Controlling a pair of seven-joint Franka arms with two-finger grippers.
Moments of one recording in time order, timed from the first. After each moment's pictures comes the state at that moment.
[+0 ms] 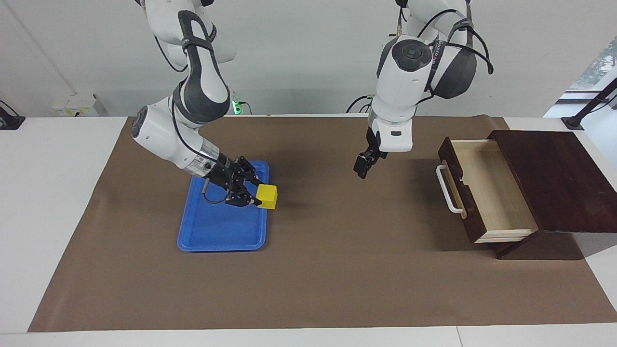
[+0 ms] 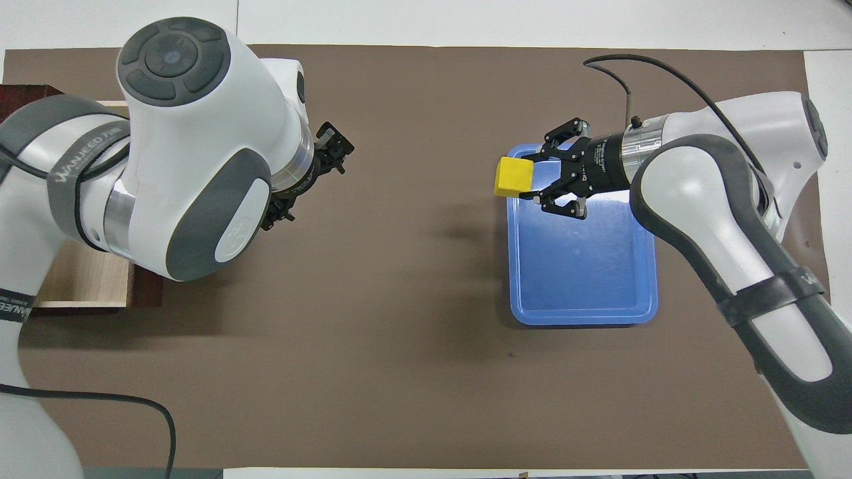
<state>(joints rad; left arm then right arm) -0.45 0.26 -0.06 -1.46 -0.01 1.72 -1.18 0.12 0.23 0.04 -1.84 0.79 2.12 1.41</state>
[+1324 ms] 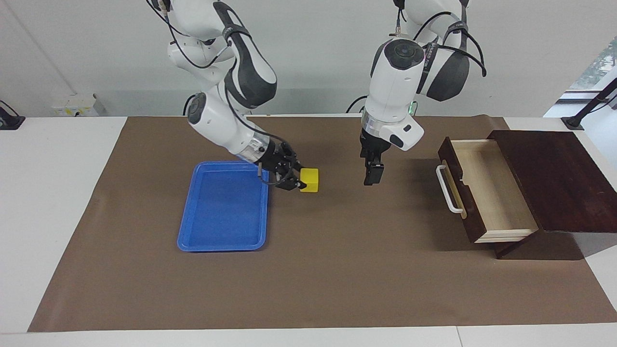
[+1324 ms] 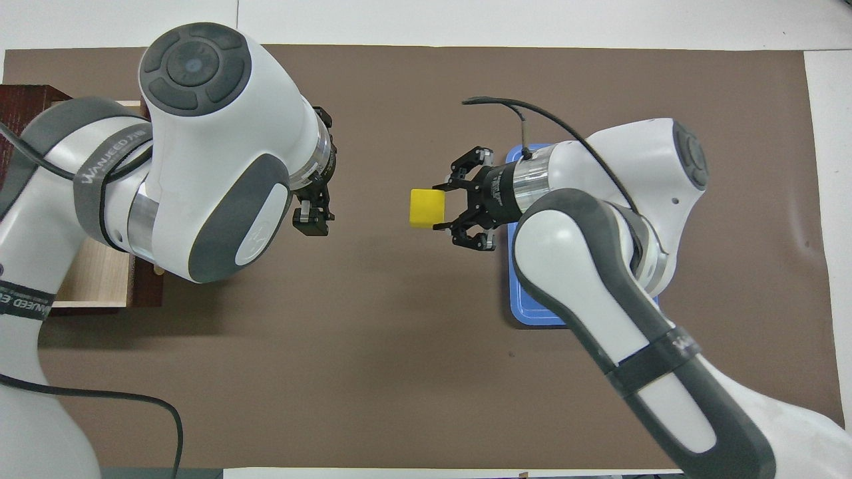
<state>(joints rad) -0.48 0.28 -0.06 -1.45 0.00 1.78 -2.00 0.37 0.23 0.07 -1.84 0.81 2.23 1.53</state>
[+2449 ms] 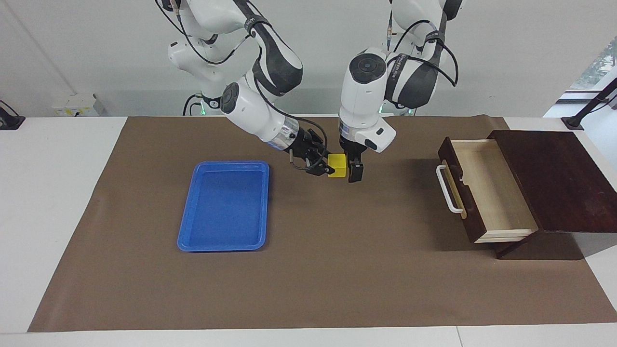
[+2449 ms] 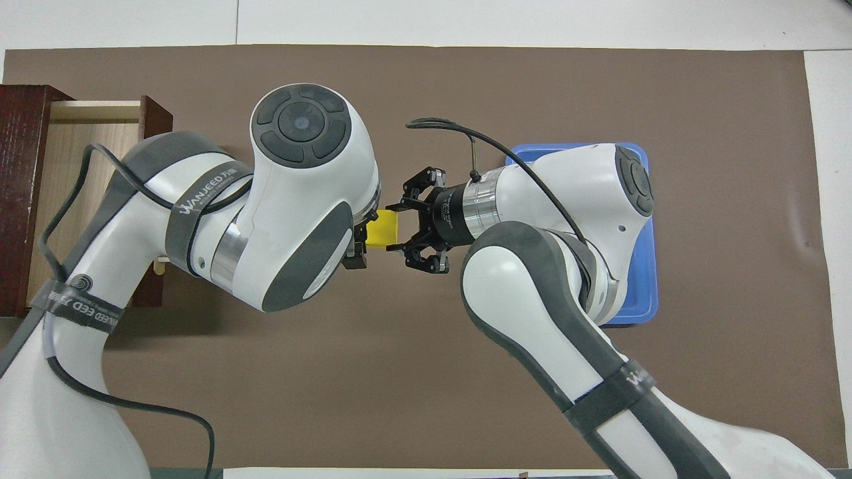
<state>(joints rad) -0.57 0.27 -0.06 -1.54 0.03 1.78 -2.17 0.45 0.22 0.06 -1.83 0.87 2.26 1.56</state>
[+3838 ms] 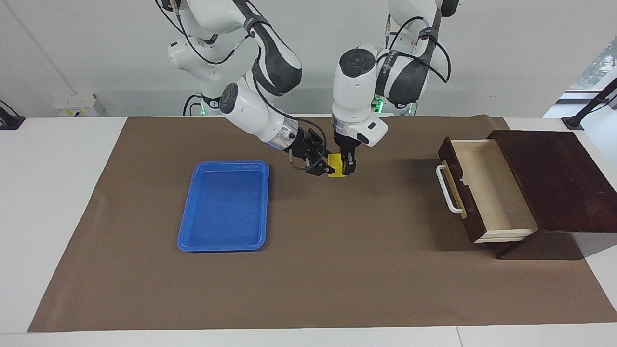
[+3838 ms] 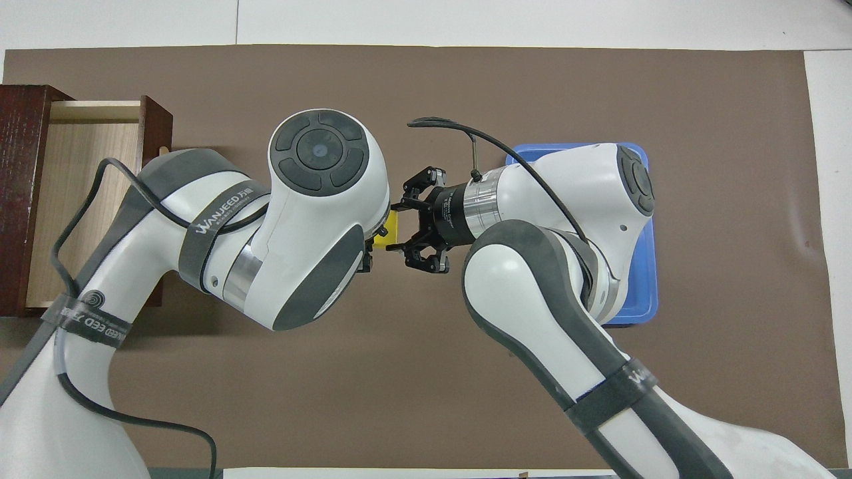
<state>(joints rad) -0.59 0.25 -0.06 -1.59 0.04 1.81 -2.18 0.45 0.22 0.06 -1.83 0.88 2.26 1.56</state>
